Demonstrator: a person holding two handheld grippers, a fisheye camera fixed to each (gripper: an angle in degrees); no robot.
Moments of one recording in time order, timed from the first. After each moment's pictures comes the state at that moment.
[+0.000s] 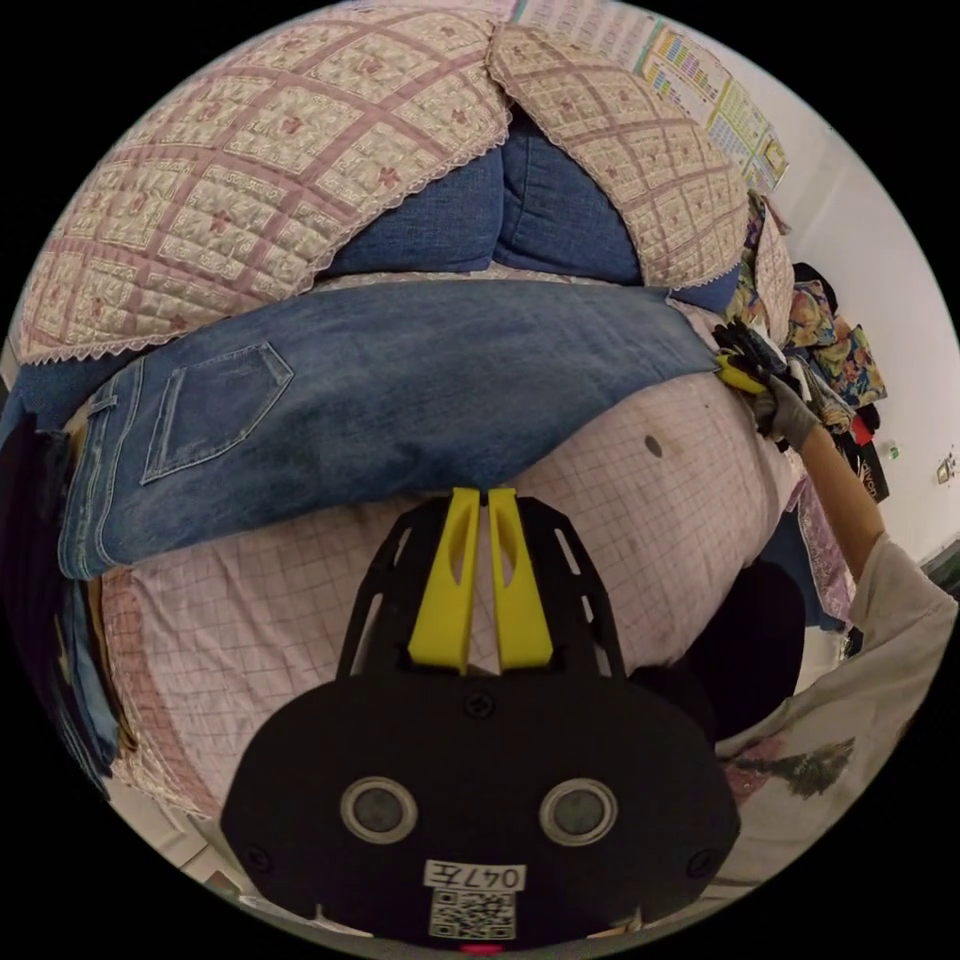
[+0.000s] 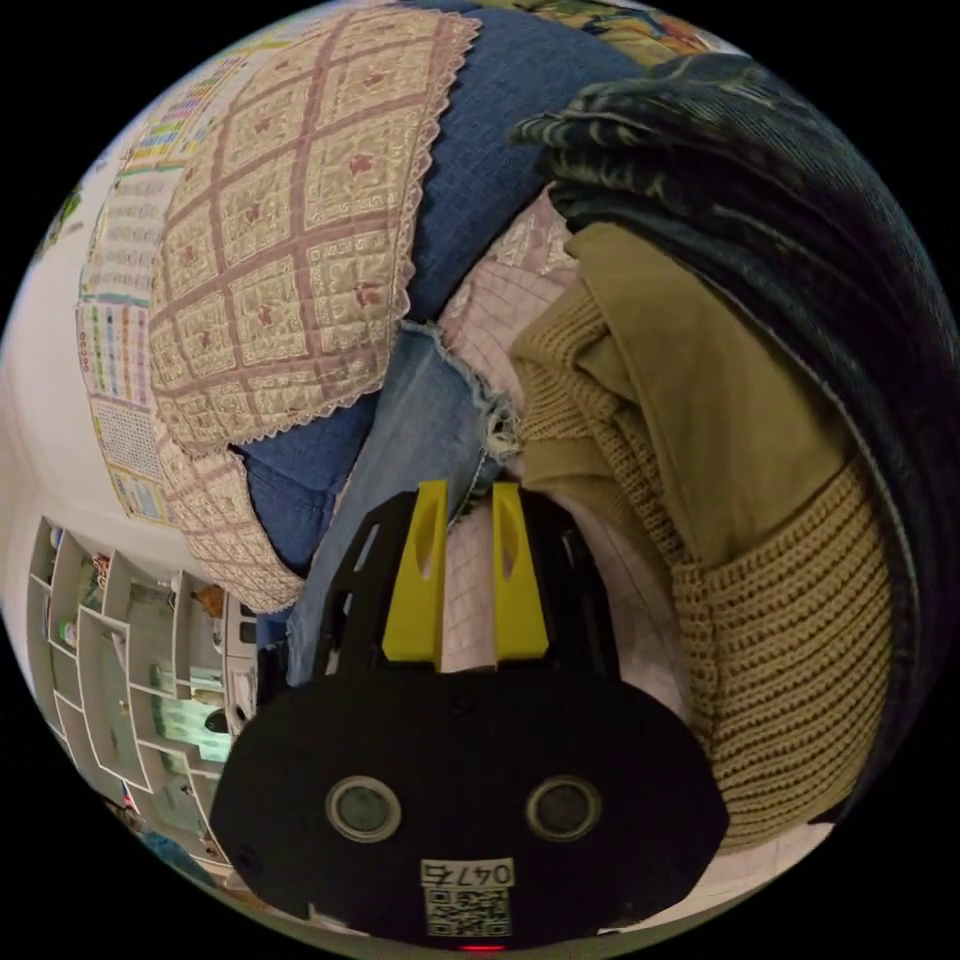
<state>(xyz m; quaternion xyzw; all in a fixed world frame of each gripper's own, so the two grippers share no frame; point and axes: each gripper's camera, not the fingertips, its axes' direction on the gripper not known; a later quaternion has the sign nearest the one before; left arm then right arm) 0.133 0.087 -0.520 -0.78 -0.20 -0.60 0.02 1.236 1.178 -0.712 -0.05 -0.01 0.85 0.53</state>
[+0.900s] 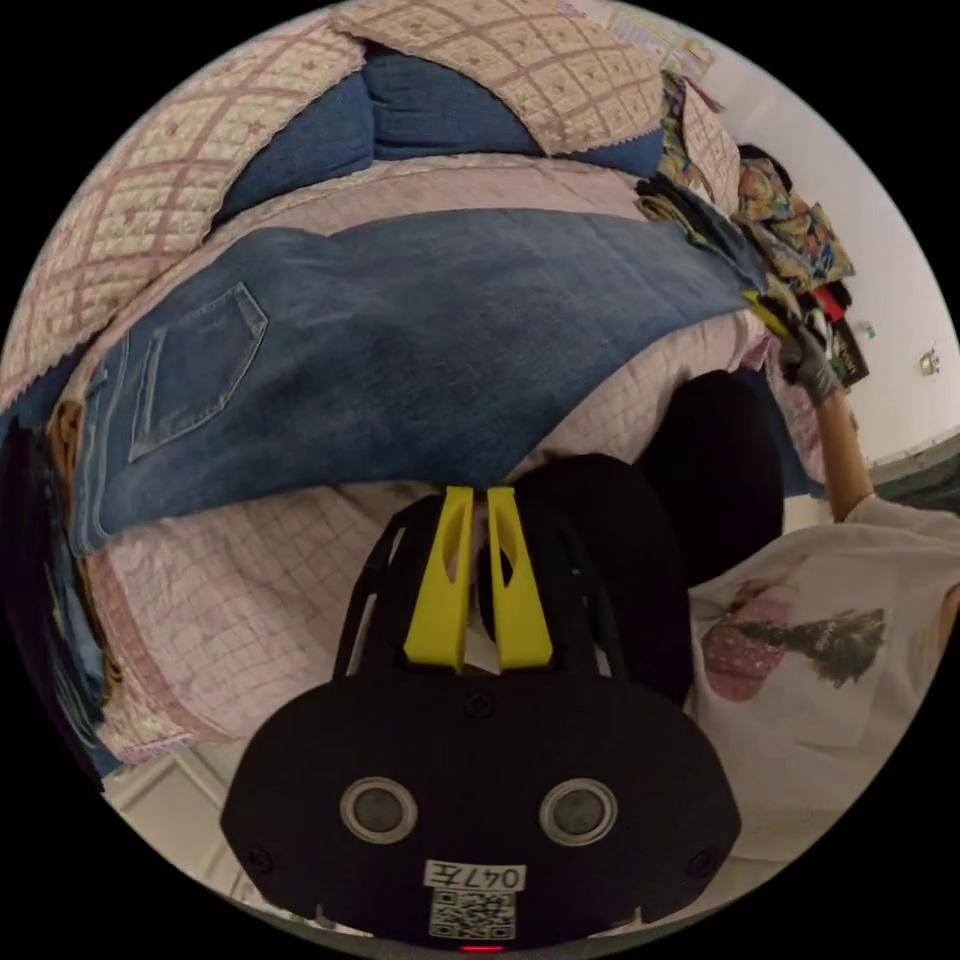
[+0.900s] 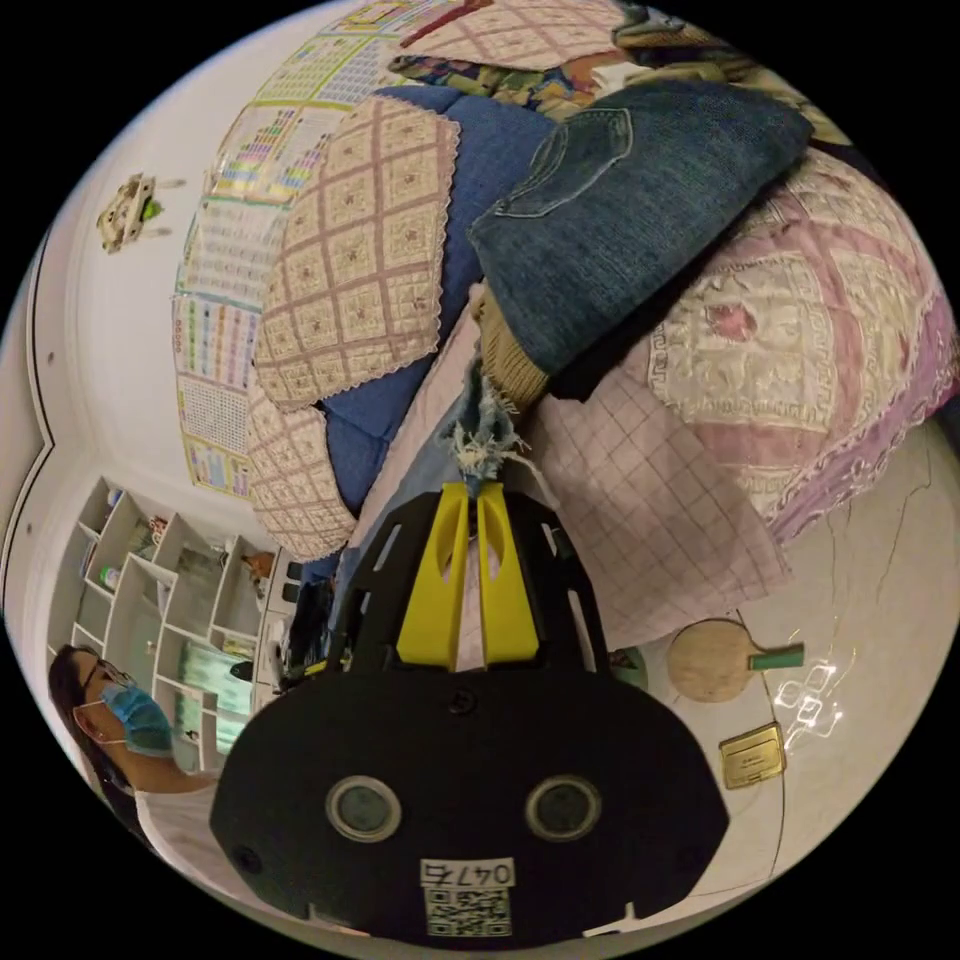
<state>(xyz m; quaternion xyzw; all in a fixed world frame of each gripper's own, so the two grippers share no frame) 0.174 -0.115 -0.498 -0.76 -0.05 -0.65 -0.02 1.016 1.129 -1.087 0.03 -0.02 0.84 0.54</state>
